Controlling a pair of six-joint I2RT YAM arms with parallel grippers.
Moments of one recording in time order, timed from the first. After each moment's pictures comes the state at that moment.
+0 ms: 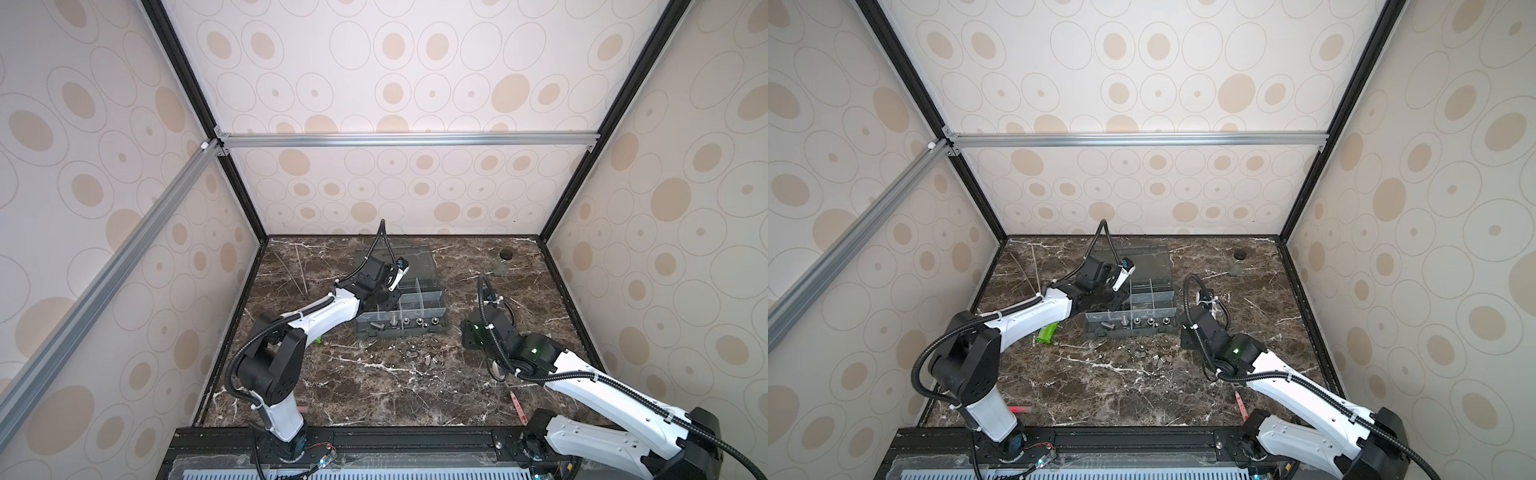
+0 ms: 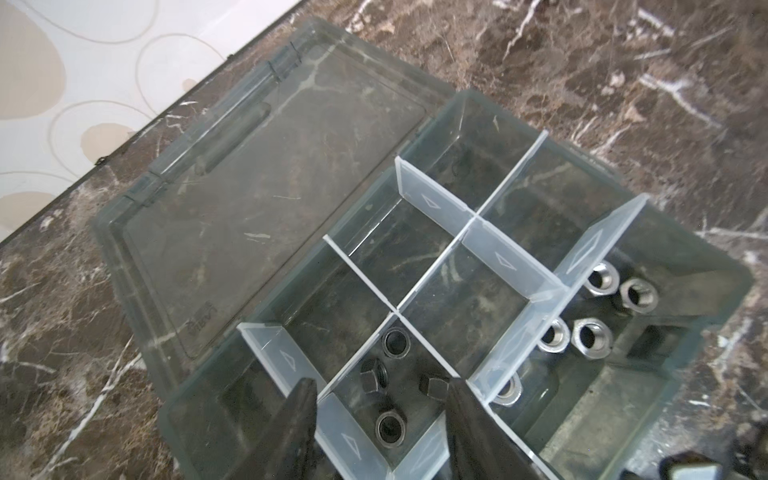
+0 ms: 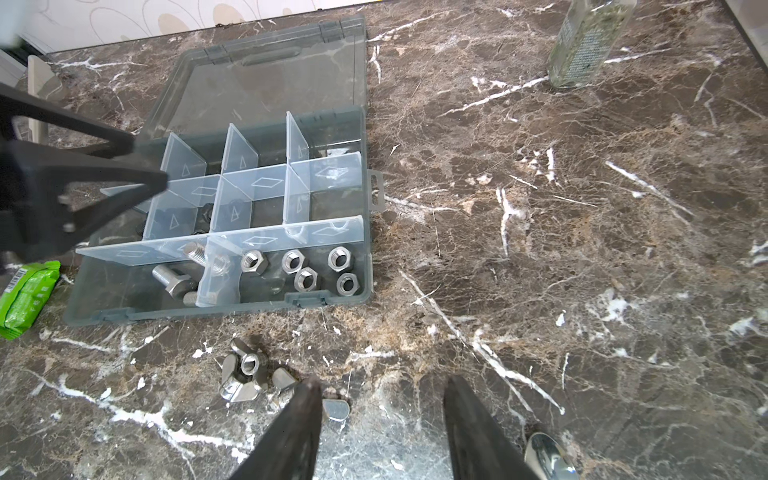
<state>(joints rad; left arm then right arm) -0.55 1.67 1.16 -0.24 0.01 0.18 0.78 1.00 0.79 -0.60 0.46 0.66</state>
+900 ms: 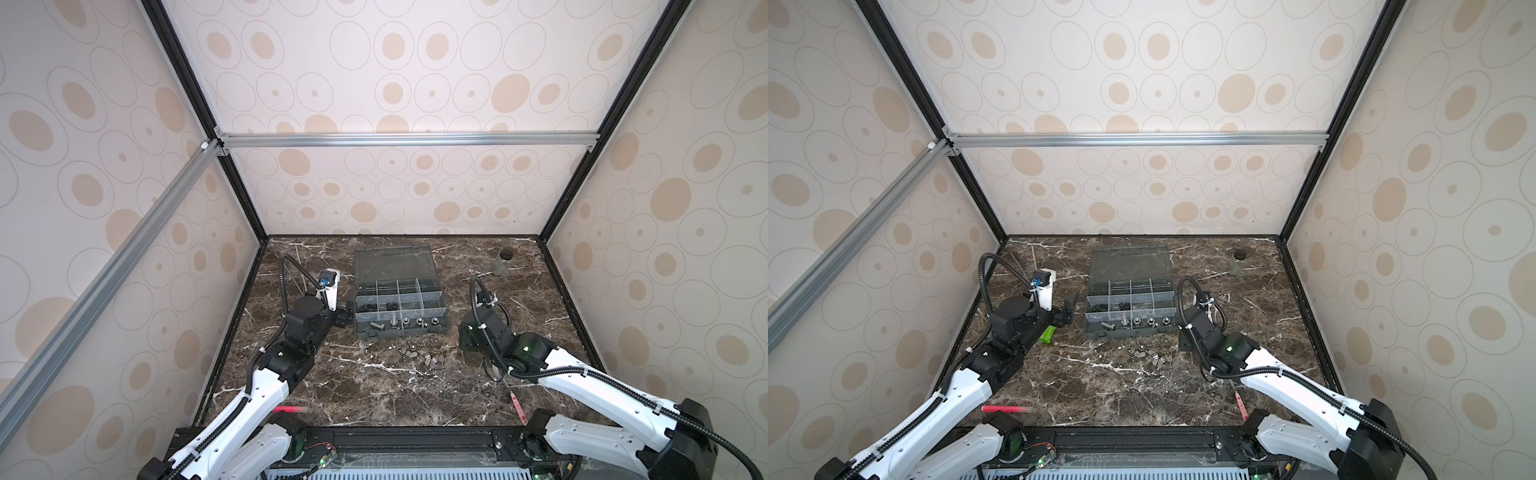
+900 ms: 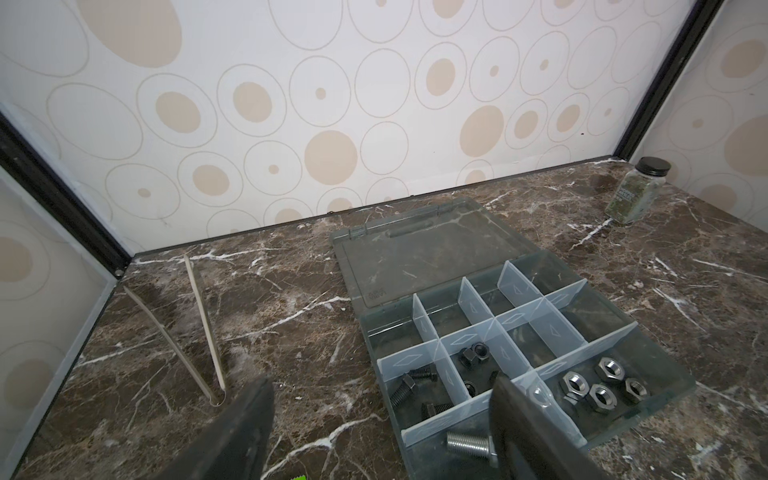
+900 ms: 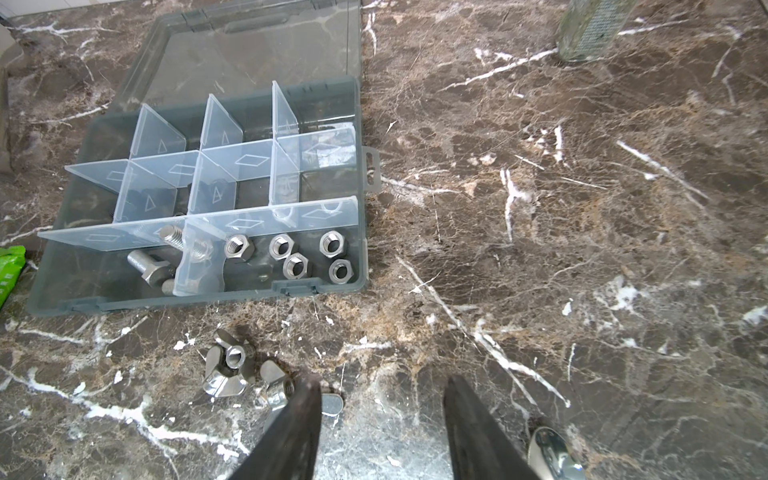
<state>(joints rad) -0.43 0.86 0.59 0.01 -0.18 -0.01 0.78 1.06 0.77 -0.59 0.43 0.67</state>
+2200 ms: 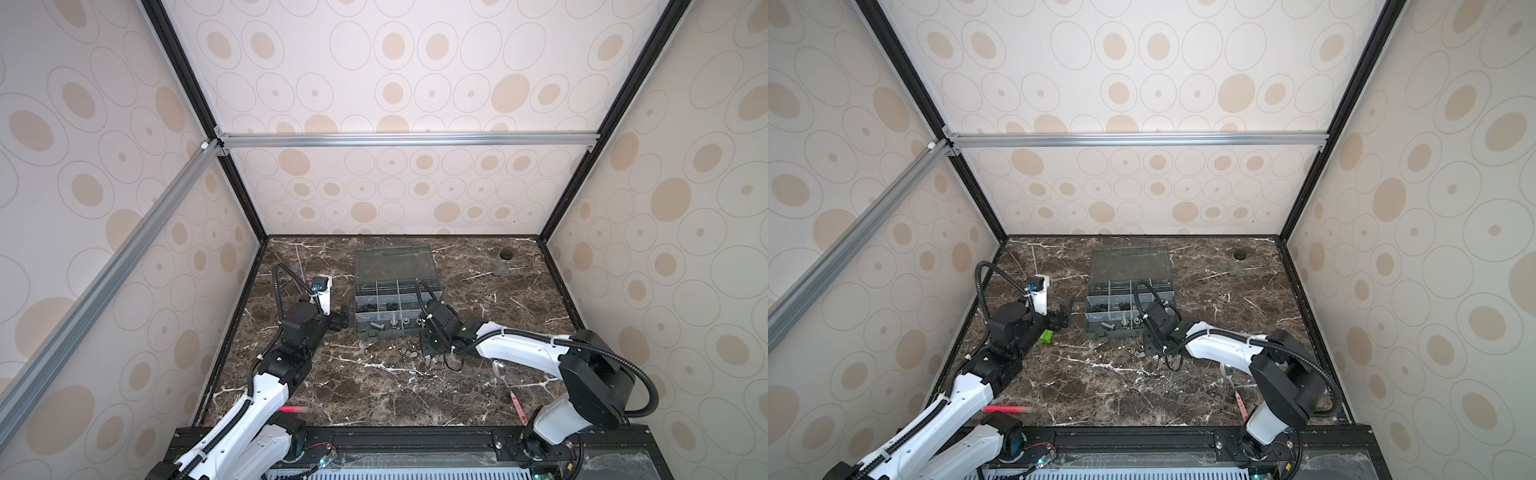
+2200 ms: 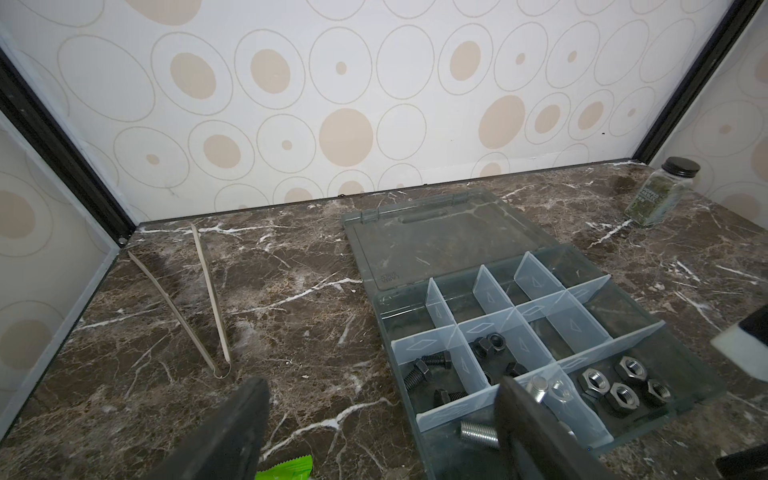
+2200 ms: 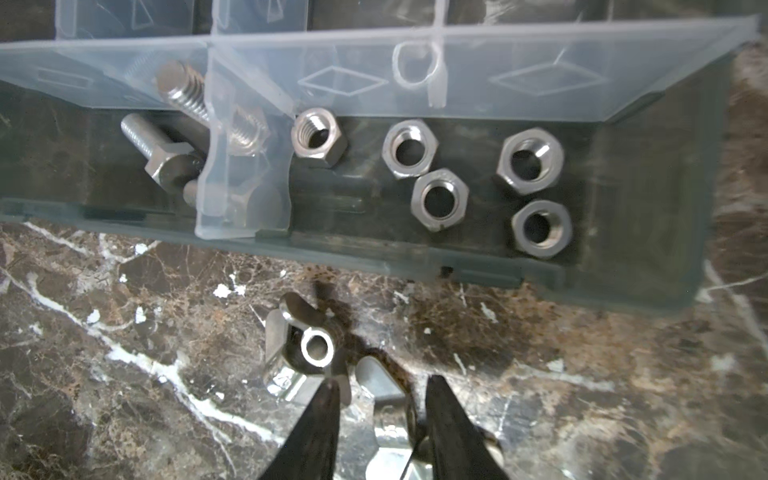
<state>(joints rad) -0.35 0.86 0.52 0.07 -0.12 -0.05 0.83 1.59 0.91 -0.40 0.10 0.67</state>
